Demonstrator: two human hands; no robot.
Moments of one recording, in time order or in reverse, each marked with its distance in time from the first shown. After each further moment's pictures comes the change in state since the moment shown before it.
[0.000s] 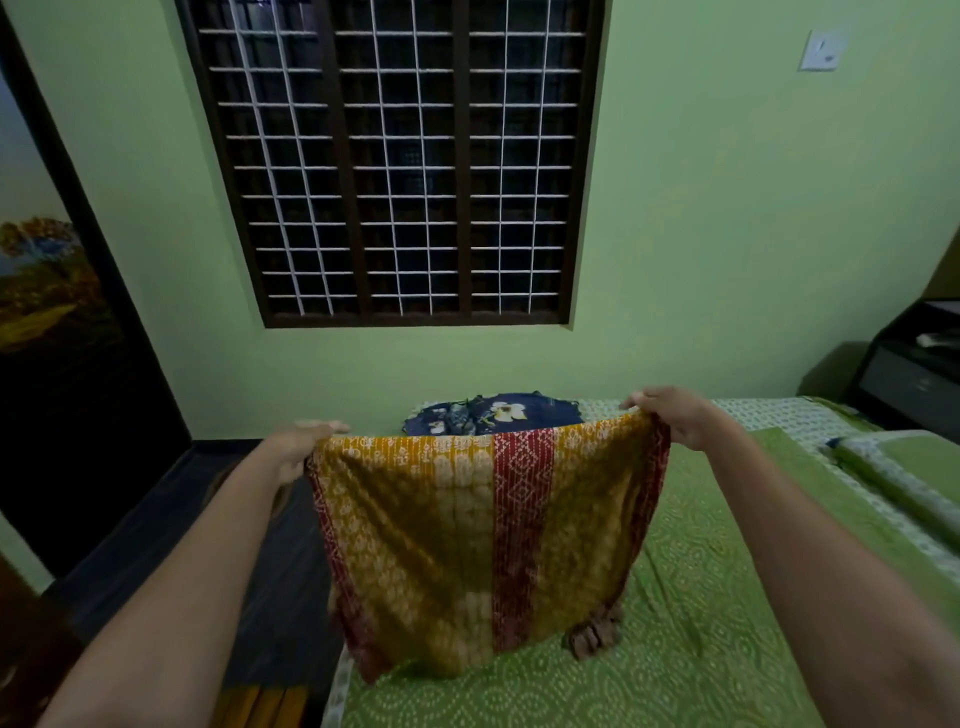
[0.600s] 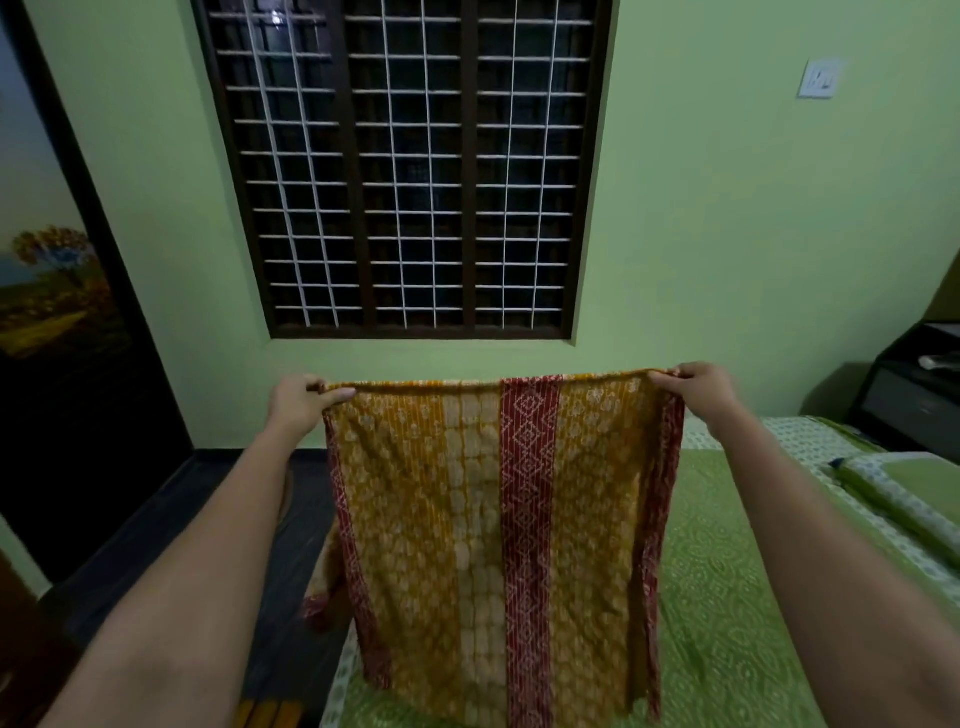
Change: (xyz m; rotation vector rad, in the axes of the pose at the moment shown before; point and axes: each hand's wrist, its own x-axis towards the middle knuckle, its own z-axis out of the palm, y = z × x) left_hand 0.006 0.041 -0.005 0.383 0.345 0.416; right_hand -0.013 -0.030 -0.029 -0.219 0.402 -0.209
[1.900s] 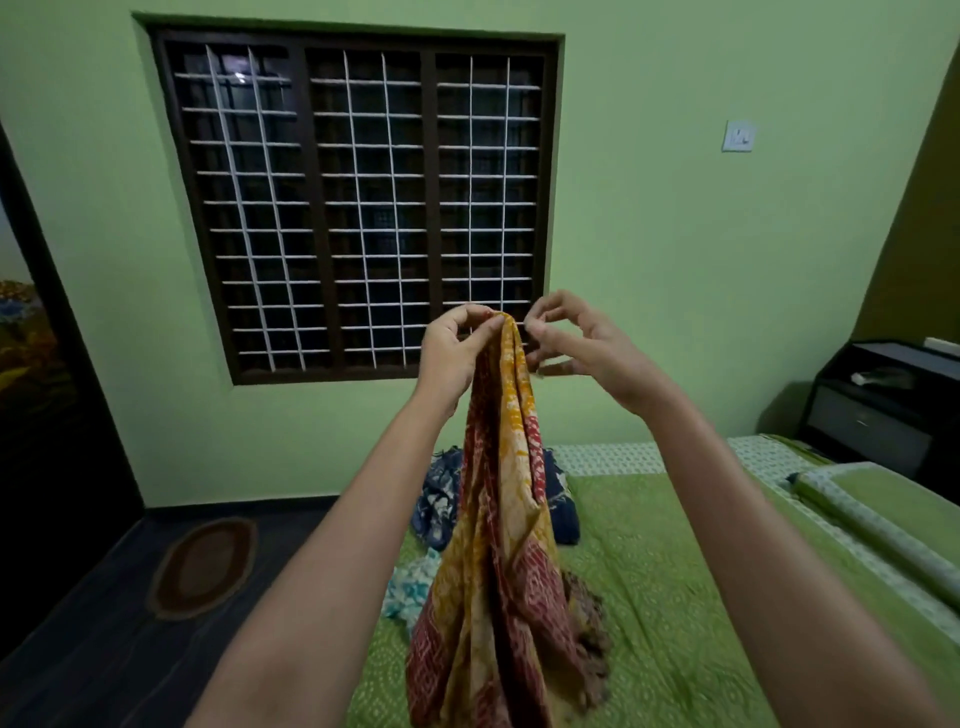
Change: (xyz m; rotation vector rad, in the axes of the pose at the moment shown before) left_hand -0.072 0.204 0.058 -0.754 -0.217 0.410; right_hand -0.113 -0.165 0.000 0.279 -0.423 -0.541
